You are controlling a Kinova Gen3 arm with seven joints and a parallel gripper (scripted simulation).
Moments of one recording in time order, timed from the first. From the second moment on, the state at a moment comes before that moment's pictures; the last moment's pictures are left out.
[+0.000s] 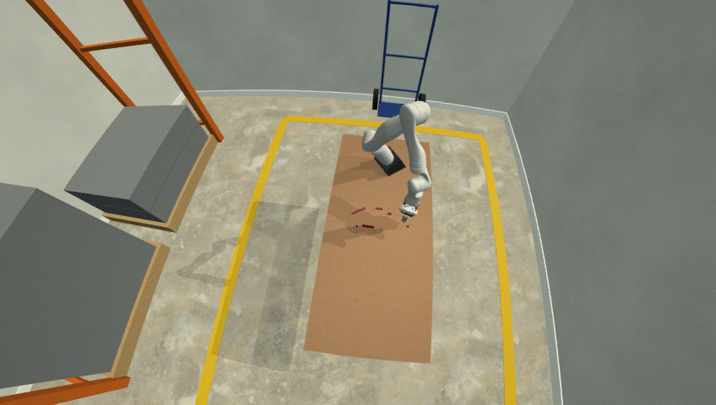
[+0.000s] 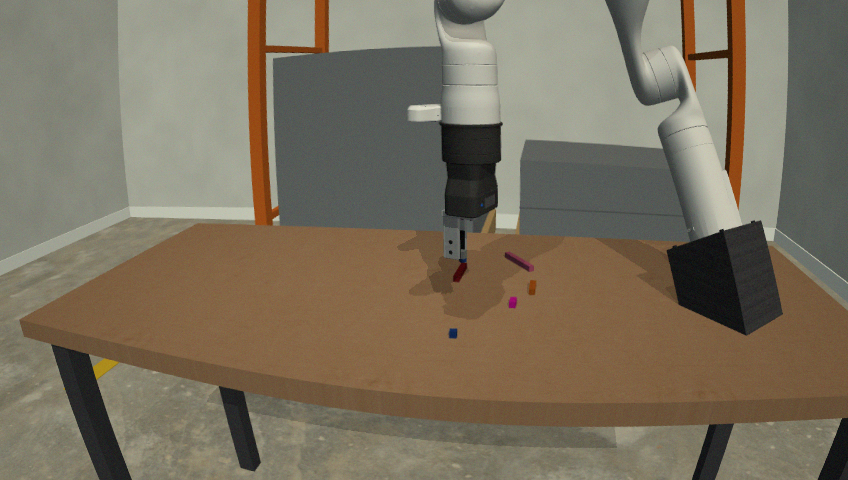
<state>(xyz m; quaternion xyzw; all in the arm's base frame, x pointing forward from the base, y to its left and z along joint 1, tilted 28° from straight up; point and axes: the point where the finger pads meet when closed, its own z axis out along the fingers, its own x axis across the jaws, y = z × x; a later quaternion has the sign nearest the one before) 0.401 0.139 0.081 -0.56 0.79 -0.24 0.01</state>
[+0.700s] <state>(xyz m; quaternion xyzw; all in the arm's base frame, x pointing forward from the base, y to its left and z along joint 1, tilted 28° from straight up) 0.376 0.115 0.080 -0.36 0.90 -0.23 0.06</state>
